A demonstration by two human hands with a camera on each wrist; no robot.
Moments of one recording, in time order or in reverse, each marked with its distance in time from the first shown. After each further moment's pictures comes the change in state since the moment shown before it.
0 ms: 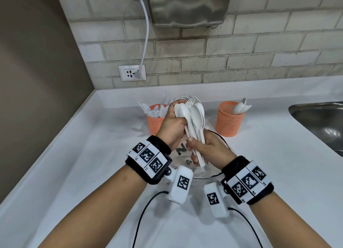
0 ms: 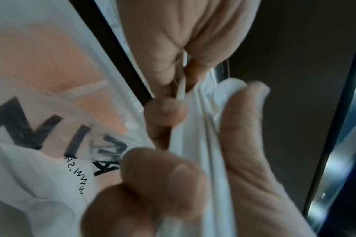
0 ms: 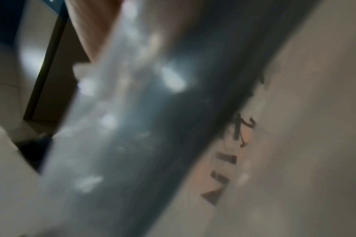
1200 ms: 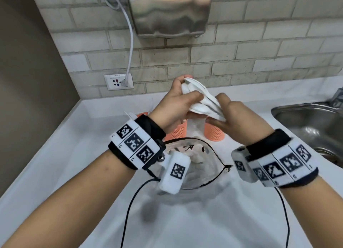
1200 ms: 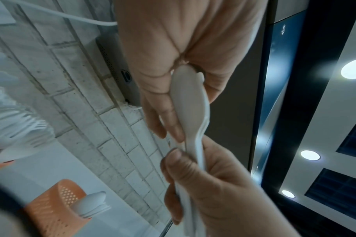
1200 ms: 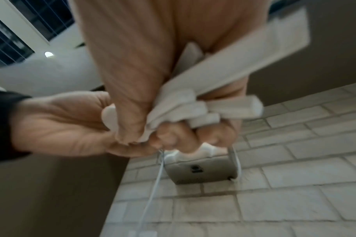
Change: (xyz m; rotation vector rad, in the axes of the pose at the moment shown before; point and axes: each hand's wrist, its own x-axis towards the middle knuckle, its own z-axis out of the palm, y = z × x) left_hand -0.001 0.071 0.048 0.100 -0.255 0.040; right_hand -0.026 -0.102 -0.054 -1.211 0.292 -0.160
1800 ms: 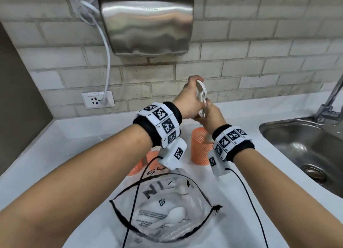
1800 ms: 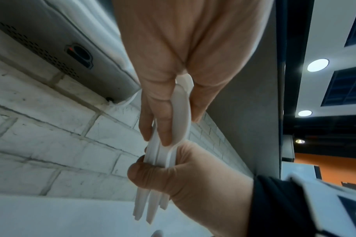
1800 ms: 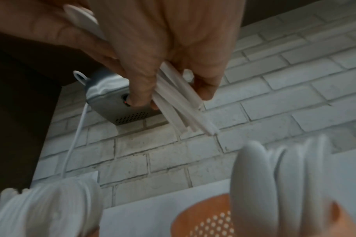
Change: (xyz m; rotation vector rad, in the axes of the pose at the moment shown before) left_hand 0.129 -0.001 0.034 0.830 -0.014 0.149; right_hand 0.127 0.089 0.048 0.487 0.179 0.304
